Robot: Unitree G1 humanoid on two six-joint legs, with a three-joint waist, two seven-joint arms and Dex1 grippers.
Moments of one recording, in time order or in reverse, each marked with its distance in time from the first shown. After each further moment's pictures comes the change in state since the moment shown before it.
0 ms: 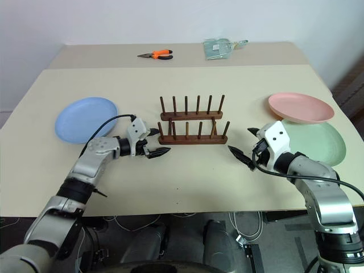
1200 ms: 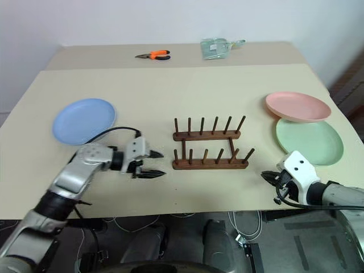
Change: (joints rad) left arm 0.274 0.240 -0.019 -0.561 -0.047 0.290 -0.196; right arm 0.334 -0.201 -0.172 -0.107 0.017 0.111 0.175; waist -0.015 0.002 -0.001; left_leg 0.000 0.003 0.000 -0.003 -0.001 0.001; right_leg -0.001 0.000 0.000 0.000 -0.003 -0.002
